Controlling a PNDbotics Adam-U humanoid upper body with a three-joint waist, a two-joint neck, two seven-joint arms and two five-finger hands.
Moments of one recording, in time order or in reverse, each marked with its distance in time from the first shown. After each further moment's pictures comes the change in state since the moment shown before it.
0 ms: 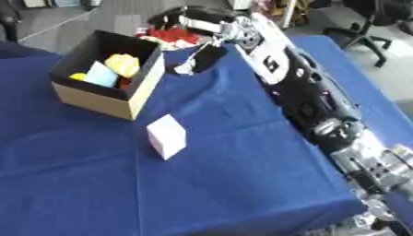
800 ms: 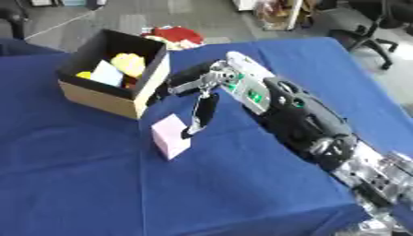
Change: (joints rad) left arm 0.000 0.005 0.000 0.000 -0.002 0.001 0.000; right arm -0.014 0.127 0.144 0.157 0.188 -0.040 0.127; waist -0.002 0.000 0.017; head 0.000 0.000
